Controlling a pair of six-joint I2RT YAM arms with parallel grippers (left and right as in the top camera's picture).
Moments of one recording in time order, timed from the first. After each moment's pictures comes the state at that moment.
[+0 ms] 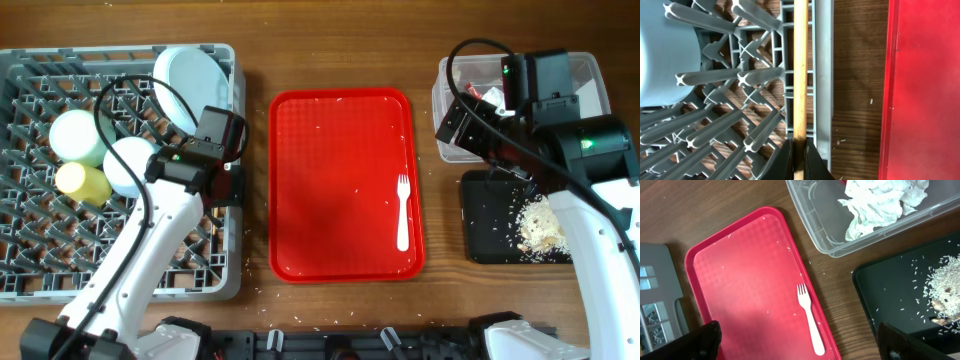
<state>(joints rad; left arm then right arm) -0.29 1.38 1.04 -0.99 -0.22 -0.23 0.18 1.34 1.51 -1.24 0.04 0.59</state>
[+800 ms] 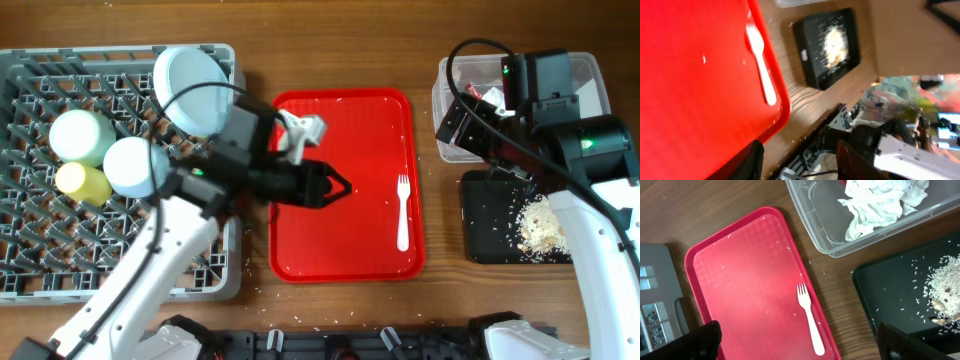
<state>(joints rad) -0.53 1.33 1.11 -0.73 0.66 -0.51 0.18 1.34 1.51 -1.24 0.04 0.59</state>
